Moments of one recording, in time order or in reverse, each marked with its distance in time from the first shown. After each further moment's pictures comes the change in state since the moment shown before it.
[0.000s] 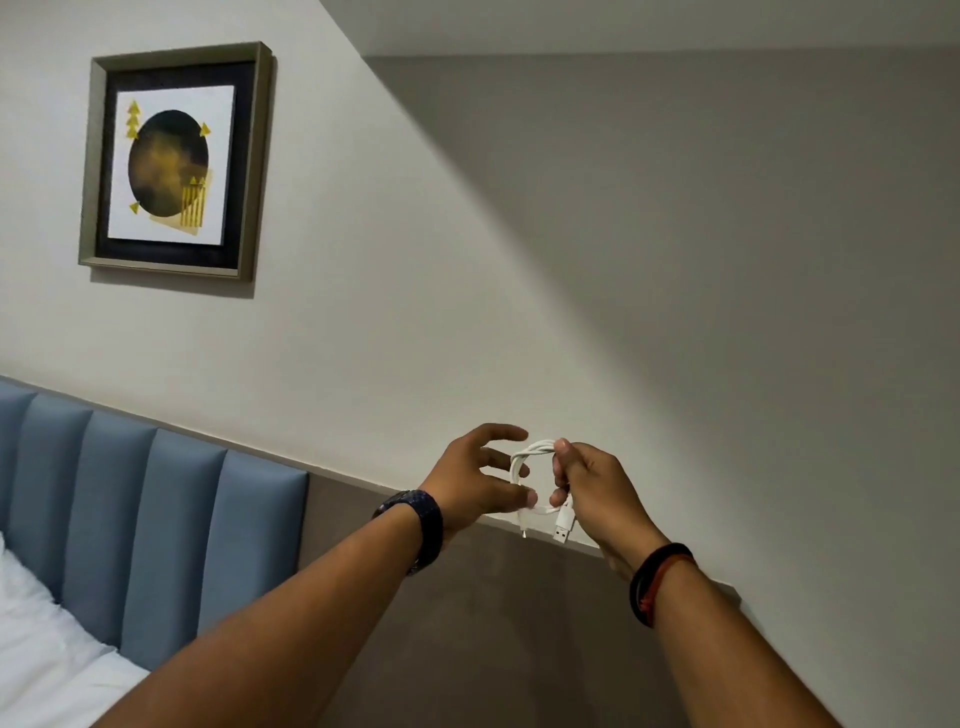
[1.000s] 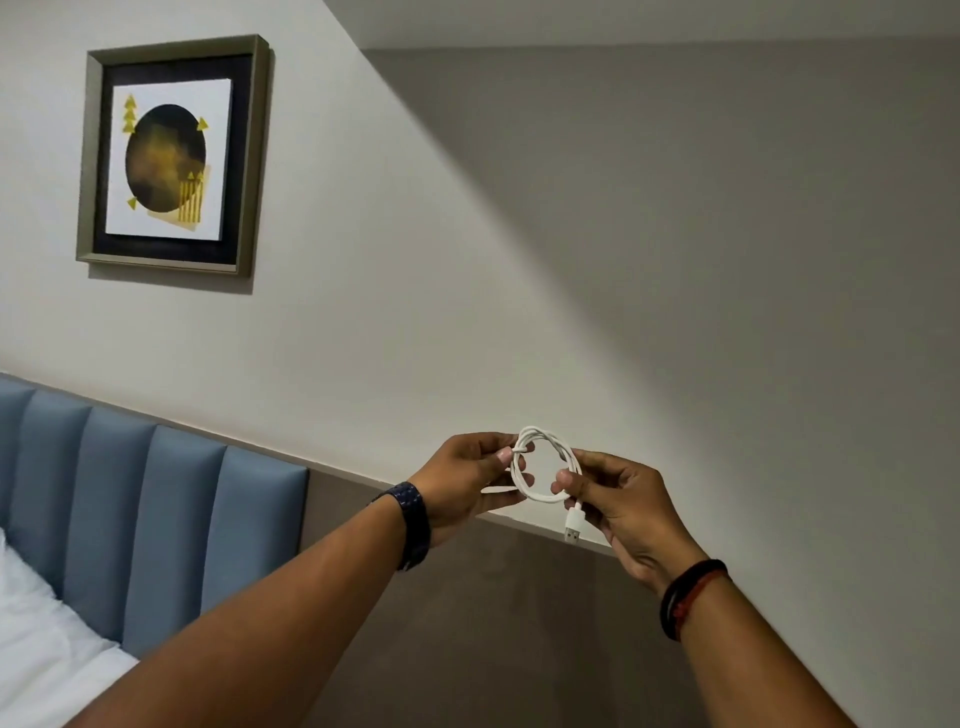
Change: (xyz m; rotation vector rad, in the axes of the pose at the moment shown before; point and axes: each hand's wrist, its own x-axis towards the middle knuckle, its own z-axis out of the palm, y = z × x) left_hand 0.004 -0.006 -0.002 -0.374 -0.136 -0.093; right_hand -0.008 0.019 -0.018 0.552 -0.010 0.092
